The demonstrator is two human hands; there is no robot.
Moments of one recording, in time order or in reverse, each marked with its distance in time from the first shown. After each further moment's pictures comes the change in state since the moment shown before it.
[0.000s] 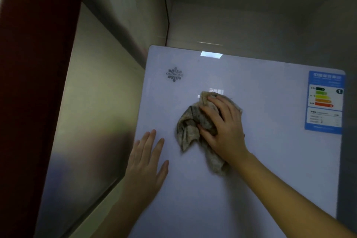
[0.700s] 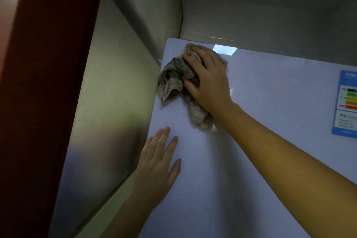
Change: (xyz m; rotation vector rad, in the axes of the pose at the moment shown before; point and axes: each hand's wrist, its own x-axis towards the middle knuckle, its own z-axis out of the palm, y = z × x) left_hand -0.003 -0.003 -0.002 0.000 -0.037 -0.011; right_hand 0.131 -0.032 0.051 0.034 -0.005 -0.020
